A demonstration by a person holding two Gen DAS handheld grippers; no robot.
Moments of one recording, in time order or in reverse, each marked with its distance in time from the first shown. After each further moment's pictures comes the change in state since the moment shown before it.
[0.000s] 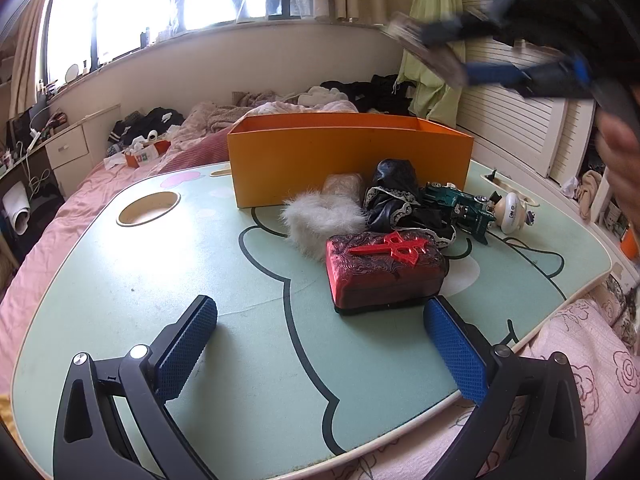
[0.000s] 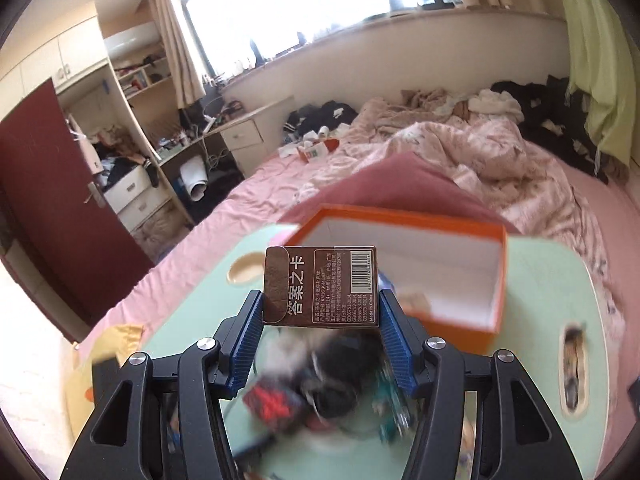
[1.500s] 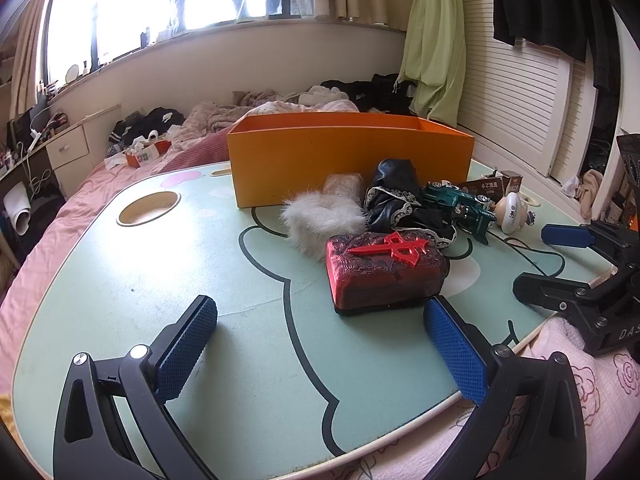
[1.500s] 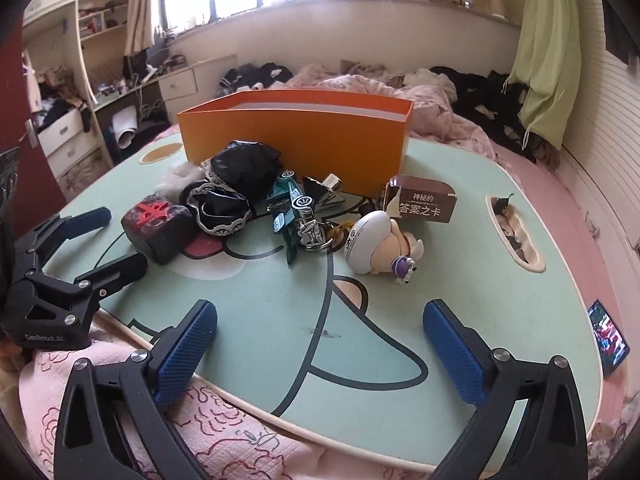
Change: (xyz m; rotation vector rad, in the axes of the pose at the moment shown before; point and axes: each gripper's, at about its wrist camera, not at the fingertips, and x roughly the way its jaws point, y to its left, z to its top) left arm -0.003 0.000 0.000 0.001 -0.001 0.000; right arm 0.009 -0.021 -0.136 -0.090 0.059 -0.360
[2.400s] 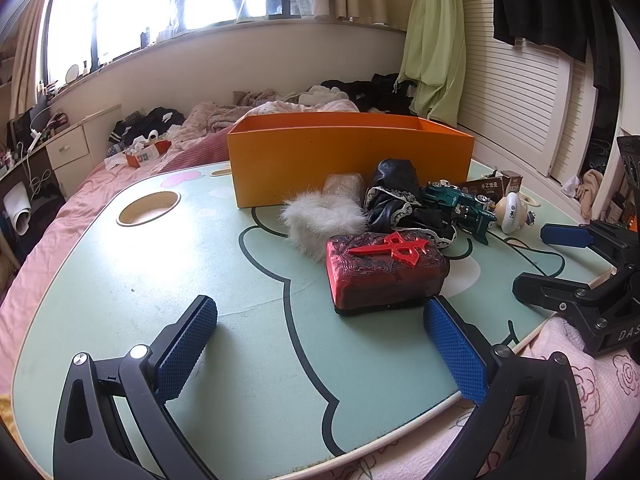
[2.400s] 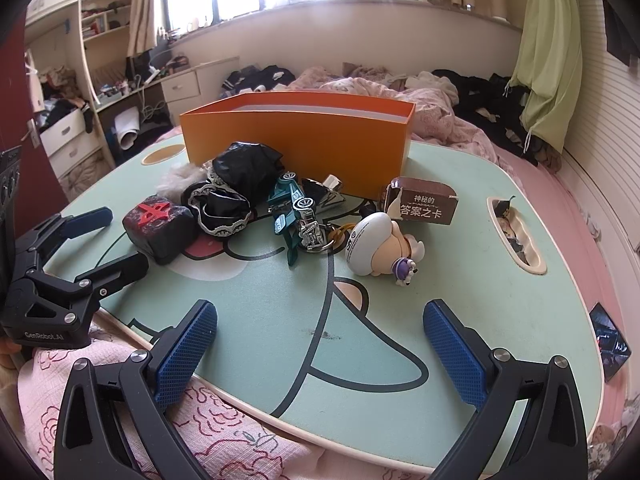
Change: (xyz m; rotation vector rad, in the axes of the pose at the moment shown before) left arm -0.001 0.000 -0.001 0.000 0.000 -0.002; right arm -0.001 0.001 0.000 0.007 -0.004 -0.018
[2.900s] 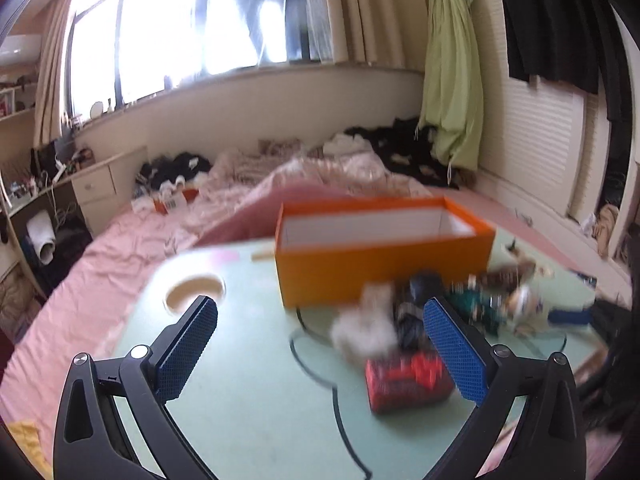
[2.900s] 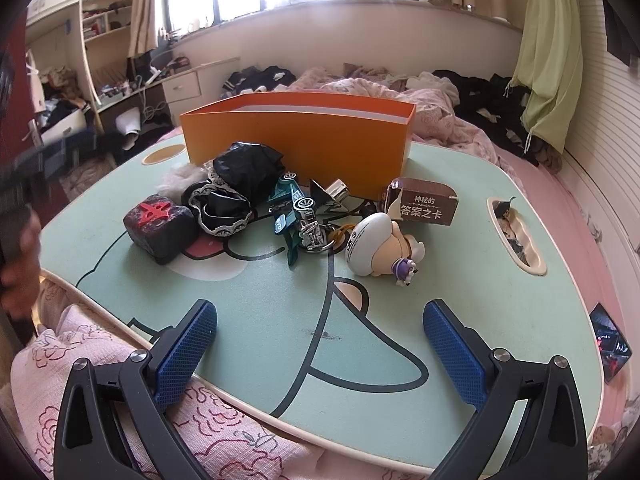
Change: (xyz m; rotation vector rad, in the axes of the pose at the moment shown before) left arm -0.033 0.014 0.073 0.006 -0.160 0.093; right arm 0.000 0.001 0.000 0.006 0.000 -0.011
